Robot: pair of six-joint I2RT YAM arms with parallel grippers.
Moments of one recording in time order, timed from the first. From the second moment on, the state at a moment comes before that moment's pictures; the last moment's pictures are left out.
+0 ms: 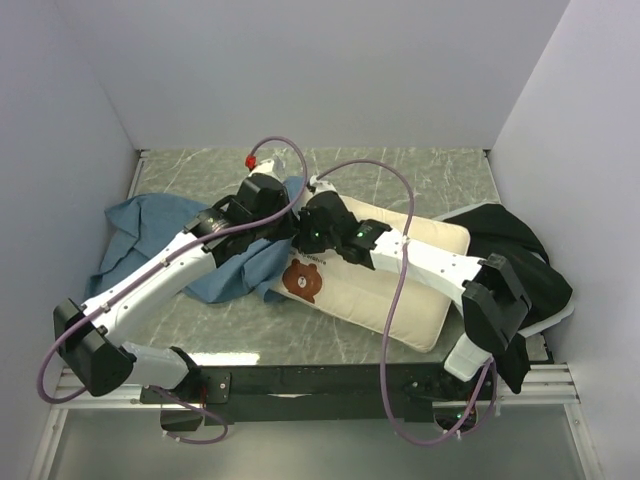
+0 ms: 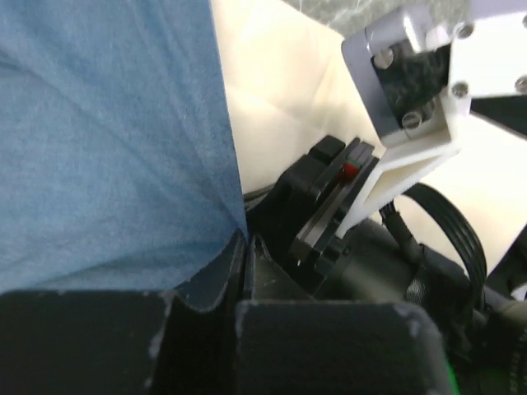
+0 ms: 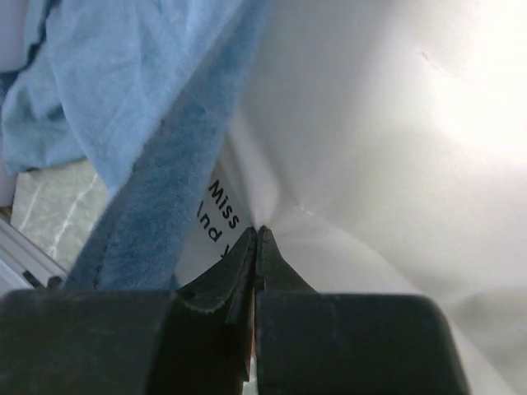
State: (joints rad) left arm -0.73 1.34 1.31 -0.58 -0.16 -0.75; right arm 0.86 1.63 1.25 -0.24 0.08 0.64
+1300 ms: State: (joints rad) left arm -0.80 0.91 0.82 -0.72 -0.41 -0.98; right arm 1.10 1.58 0.94 -0.12 0.33 0.39
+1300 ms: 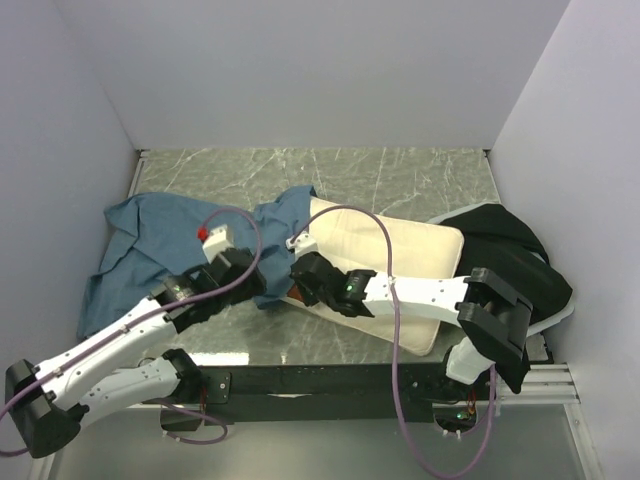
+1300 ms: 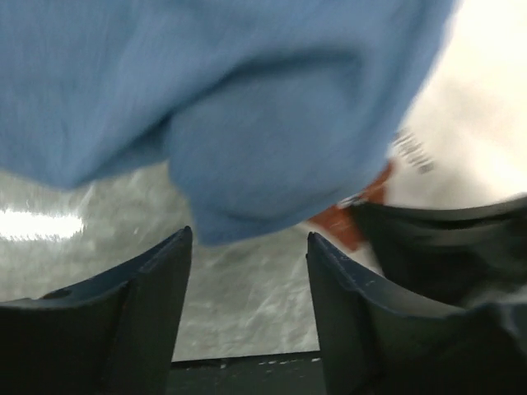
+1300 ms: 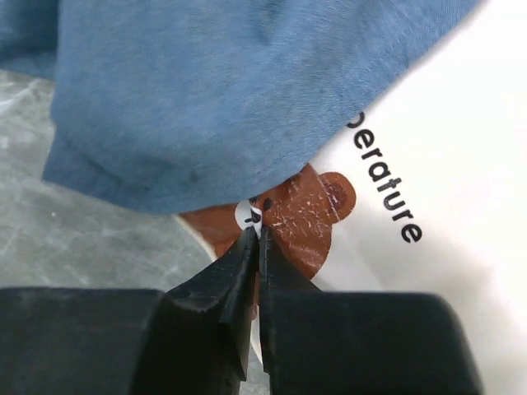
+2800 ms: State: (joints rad) left arm -0.88 1.04 1.06 -0.55 -0.33 -0.66; right arm 1.06 1.57 1.47 -0.66 0.14 0.28
